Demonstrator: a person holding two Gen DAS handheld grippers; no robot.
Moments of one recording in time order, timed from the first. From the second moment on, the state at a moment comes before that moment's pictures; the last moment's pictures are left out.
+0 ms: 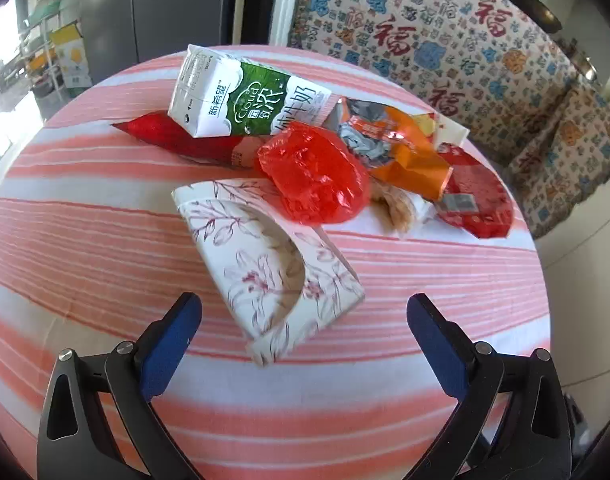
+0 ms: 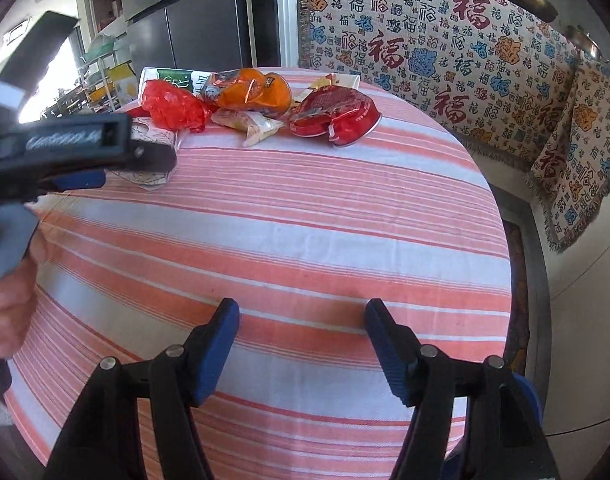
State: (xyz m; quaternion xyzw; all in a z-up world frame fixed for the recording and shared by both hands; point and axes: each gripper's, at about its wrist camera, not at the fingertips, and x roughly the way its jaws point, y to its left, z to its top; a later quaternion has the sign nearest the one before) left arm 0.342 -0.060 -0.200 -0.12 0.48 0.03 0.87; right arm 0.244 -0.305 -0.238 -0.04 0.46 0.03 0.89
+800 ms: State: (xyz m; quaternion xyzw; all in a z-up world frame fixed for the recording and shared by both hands) left arm 0.224 -0.009 -0.181 0.00 0.49 -0.09 0.87; right arm 0.240 -0.305 -0.238 -0.04 0.45 0.03 0.89
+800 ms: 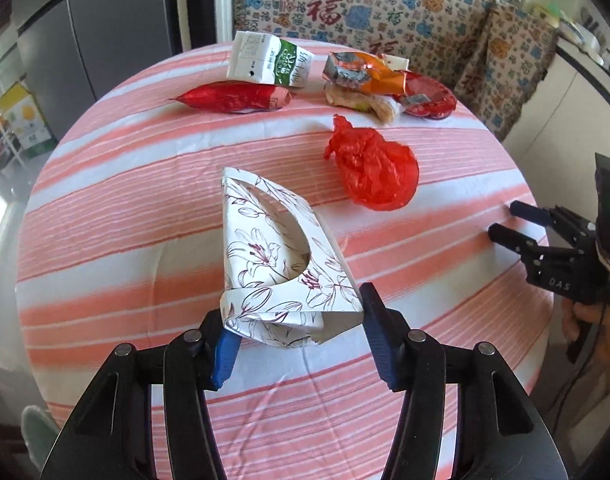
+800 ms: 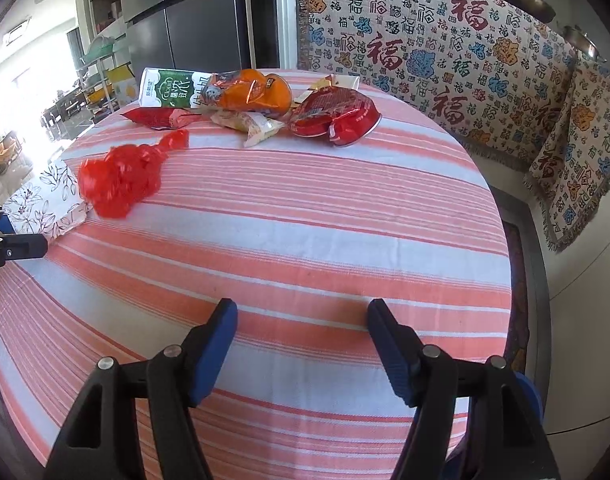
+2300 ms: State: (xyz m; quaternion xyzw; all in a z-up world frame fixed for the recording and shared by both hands) left arm 0.231 0.036 -0.193 -0.04 0.45 -0.07 0.89; right arm 0.299 -0.183 -0.220 0.04 0.48 0.15 0.87
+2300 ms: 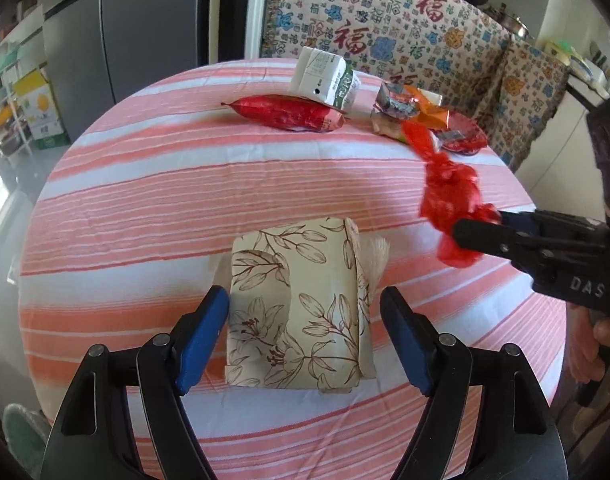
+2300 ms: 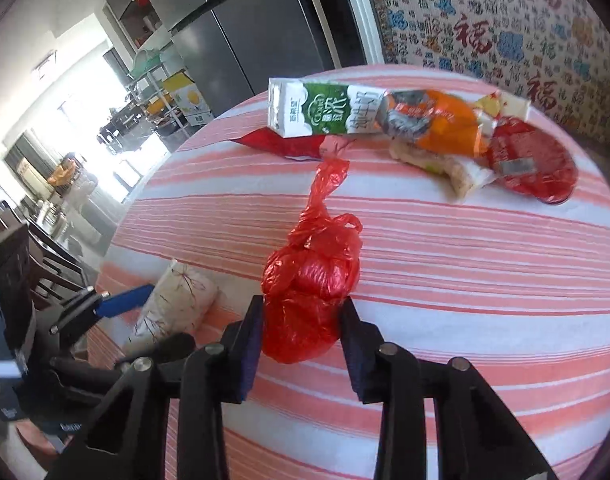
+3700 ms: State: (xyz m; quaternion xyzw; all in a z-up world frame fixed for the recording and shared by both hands) left arm 0.215 -0.010 -0.185 -0.04 0.41 -0.08 0.91; right arm 0.188 -0.290 -0.204 0.03 0.42 0.05 0.91
